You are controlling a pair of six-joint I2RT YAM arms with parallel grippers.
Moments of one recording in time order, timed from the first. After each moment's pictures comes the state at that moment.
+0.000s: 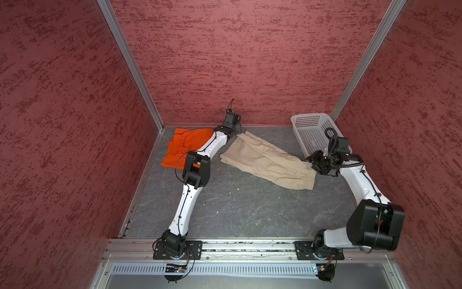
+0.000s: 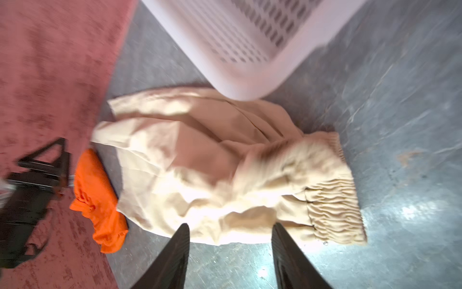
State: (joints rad) left arm -0.39 2.47 2.23 -0.42 -0.16 -0.39; right arm -0.21 1.38 1.12 -0.71 -0.35 0.68
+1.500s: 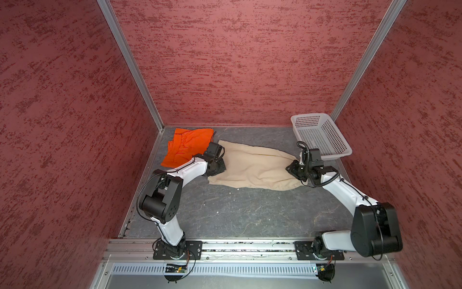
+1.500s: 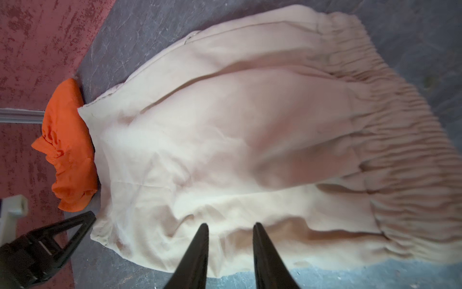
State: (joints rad) left arm -0.40 1.75 1.15 -0.47 0.05 -0.70; right arm 0.14 1.40 0.85 -0.37 -0.27 0.70
